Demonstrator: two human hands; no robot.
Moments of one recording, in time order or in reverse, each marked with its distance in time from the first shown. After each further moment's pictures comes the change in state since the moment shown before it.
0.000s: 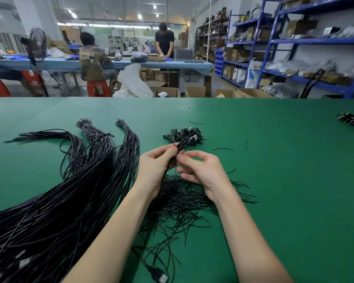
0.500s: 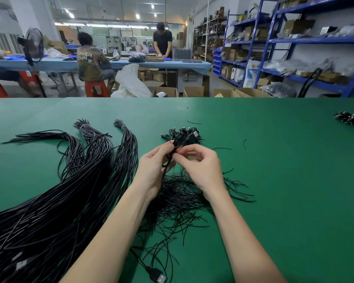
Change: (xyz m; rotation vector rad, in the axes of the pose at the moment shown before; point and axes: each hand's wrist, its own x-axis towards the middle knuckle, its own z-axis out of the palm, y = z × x) left_hand 0.003 -0.001 0.002 -0.065 -0.014 -0.074; right_hand 0.009 0.012 0.001 -0.356 0.176 -0.359
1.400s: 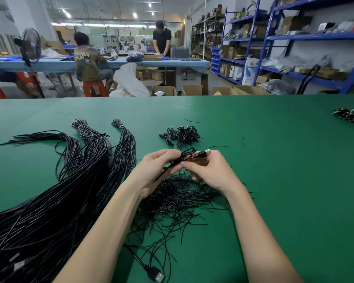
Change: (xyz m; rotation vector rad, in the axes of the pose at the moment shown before) left_hand -0.003 0.010 -0.005 0.180 -0.199 -0.174; right_hand 0.008 0.011 -0.041 -0.073 -0.317 -0.007
